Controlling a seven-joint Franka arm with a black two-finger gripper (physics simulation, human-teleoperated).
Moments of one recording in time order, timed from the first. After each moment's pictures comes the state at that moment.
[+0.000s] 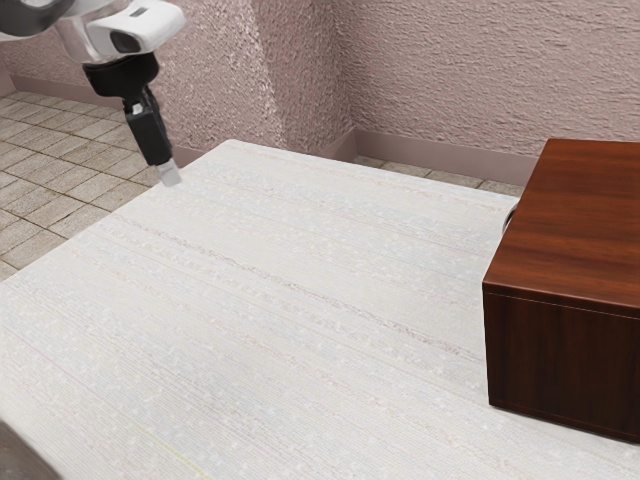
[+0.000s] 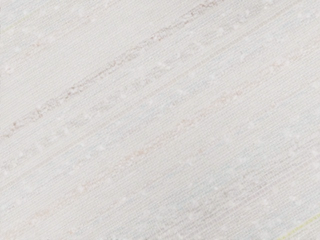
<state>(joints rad) 0.01 0.09 0.21 -1.13 -0.02 1.32 0.78</state>
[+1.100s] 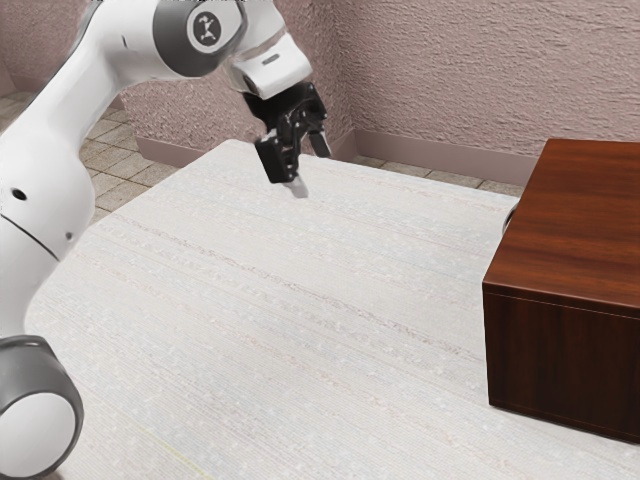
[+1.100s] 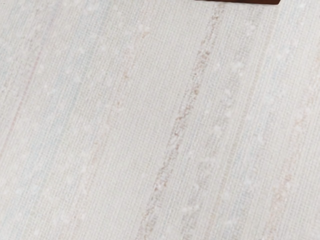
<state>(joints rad) 0.16 0.58 -0.18 -0.66 0.00 1.40 1.33</state>
